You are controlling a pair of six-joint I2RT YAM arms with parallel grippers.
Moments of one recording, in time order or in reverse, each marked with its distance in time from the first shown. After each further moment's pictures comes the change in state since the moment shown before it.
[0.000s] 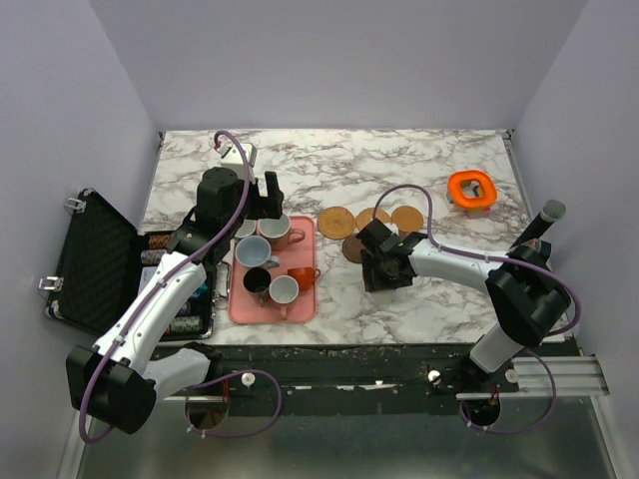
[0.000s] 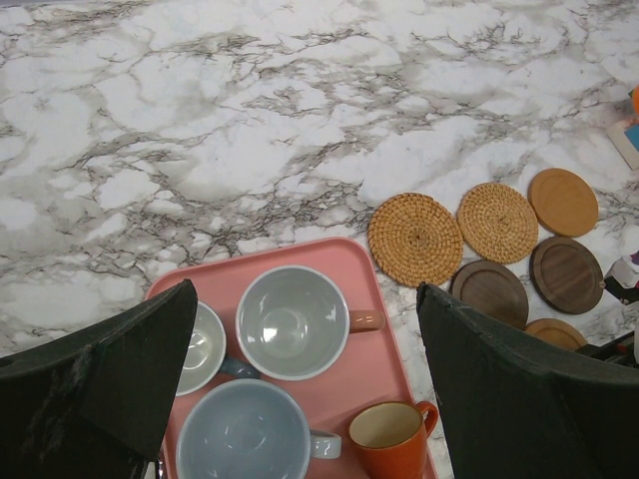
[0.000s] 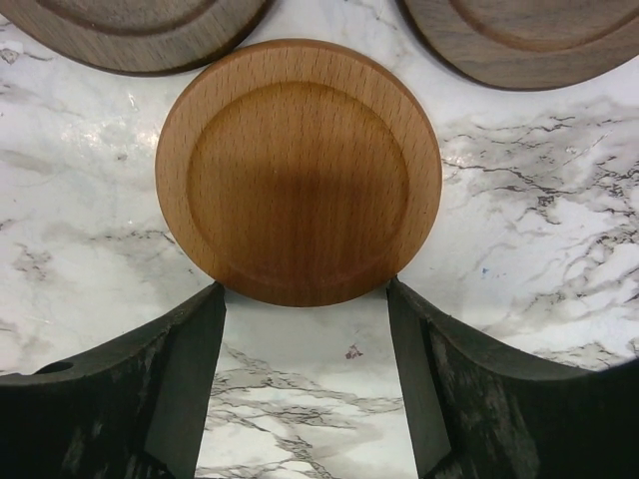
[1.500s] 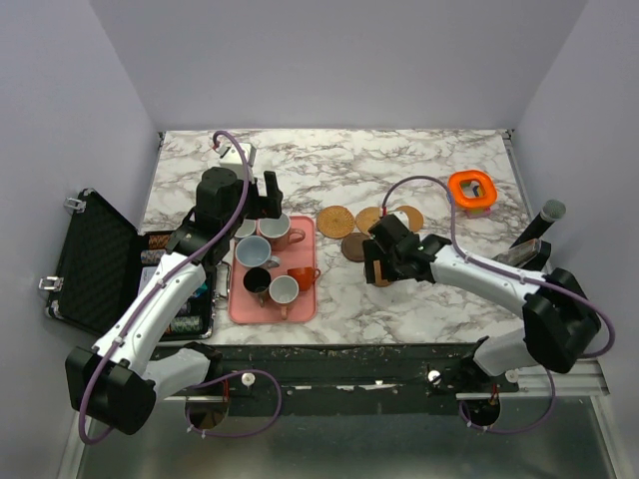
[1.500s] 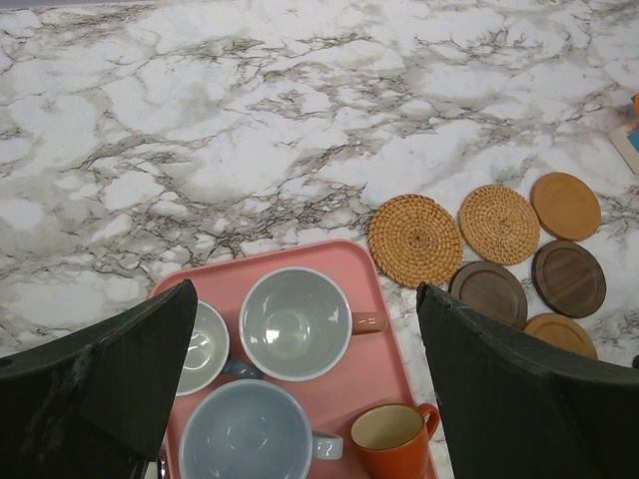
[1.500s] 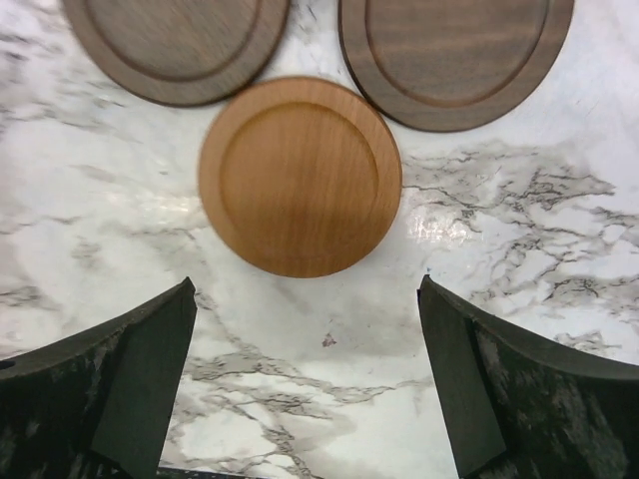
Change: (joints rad) left arm 0.000 -0.004 0.000 0.000 -0.006 0.000; right arm 0.000 -0.147 -0.036 0.025 0.072 -0.054
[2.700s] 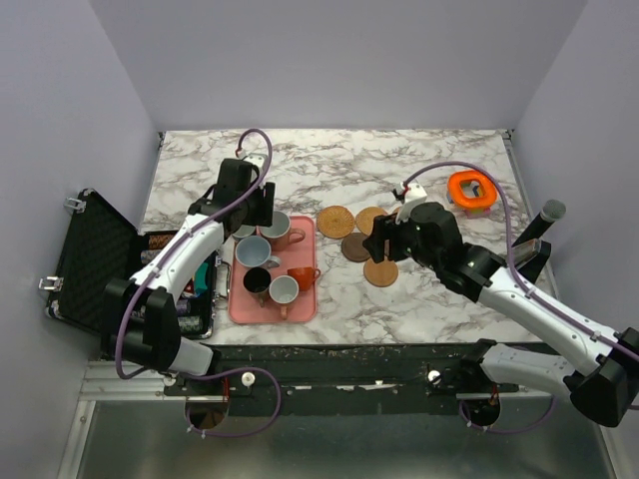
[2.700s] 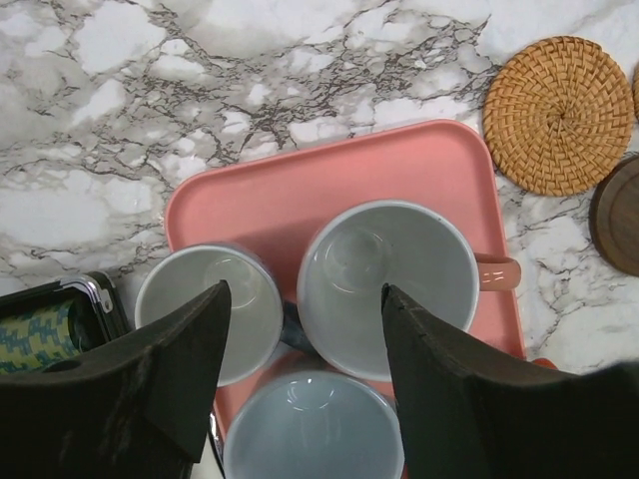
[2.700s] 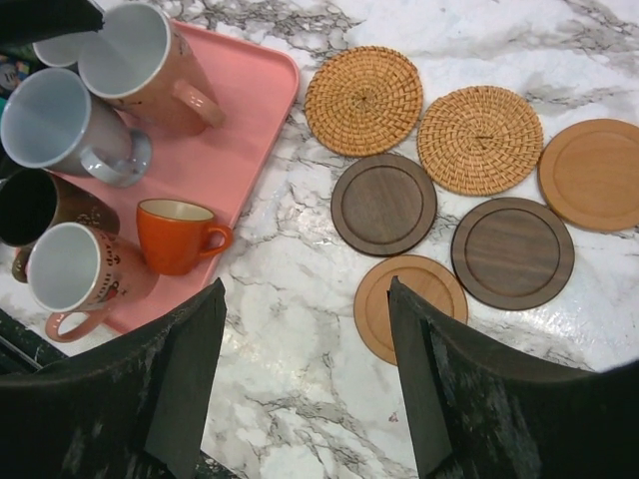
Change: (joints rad) left arm 0.097 0.319 0.090 -0.186 0.060 0.105; right arm 0.000 -0.422 0.000 0.244 -0.159 -0.232
